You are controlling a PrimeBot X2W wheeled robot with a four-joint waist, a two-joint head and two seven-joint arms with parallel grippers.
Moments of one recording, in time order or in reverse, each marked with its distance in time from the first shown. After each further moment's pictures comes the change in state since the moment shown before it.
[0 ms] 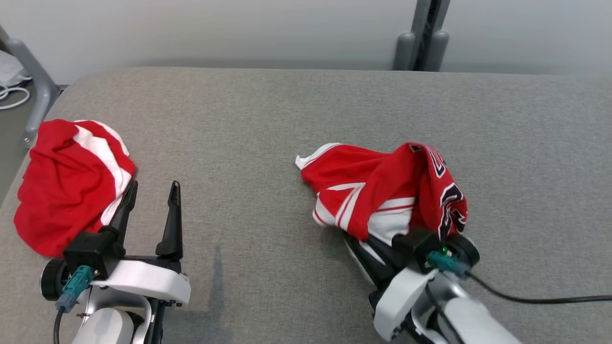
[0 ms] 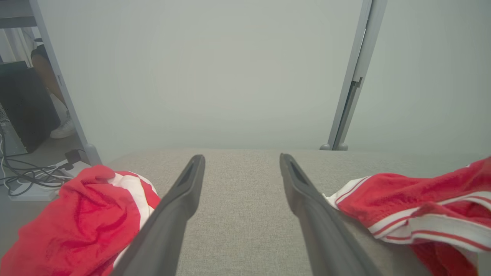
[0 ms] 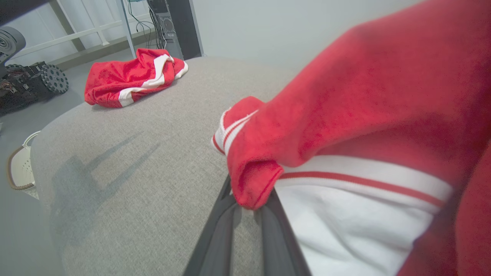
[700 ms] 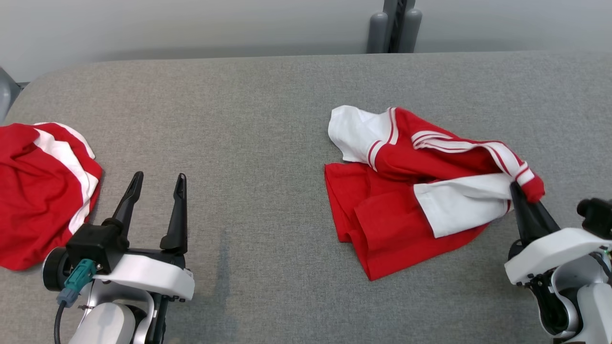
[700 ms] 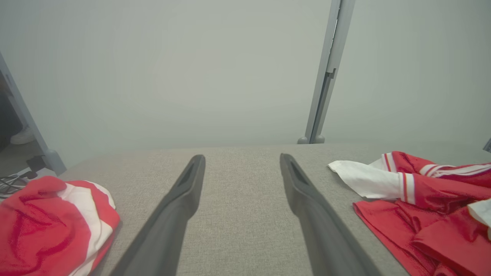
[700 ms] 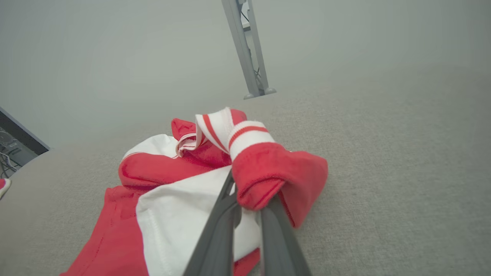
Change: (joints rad) left arm -0.016 0.017 -0.020 -0.043 0.000 0.004 0.023; right arm 0.073 -0.038 -0.601 -0.063 0.161 0.000 0.068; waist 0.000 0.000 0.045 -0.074
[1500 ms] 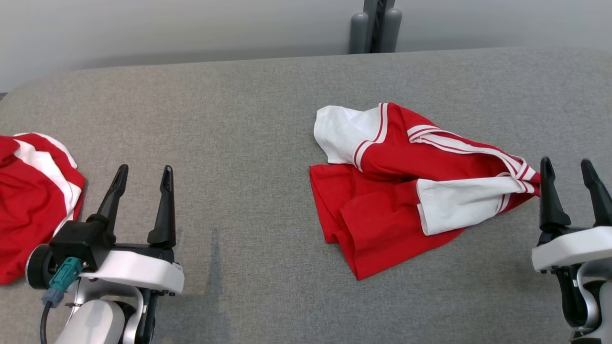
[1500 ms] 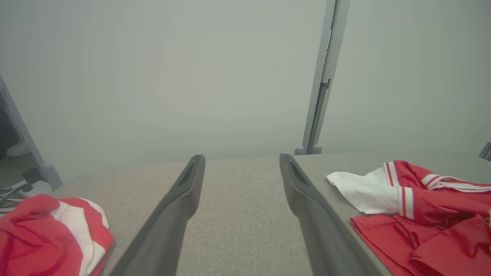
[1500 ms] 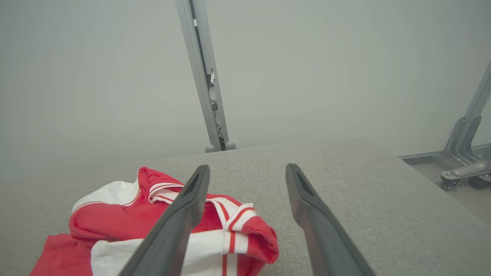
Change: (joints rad) left arm -0.002 0.019 0.015 -0.029 -0.002 0.027 -0.001; right arm 0.005 0.018 -0.127 -0.033 -0.173 0.000 -0.149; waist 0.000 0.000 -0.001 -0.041
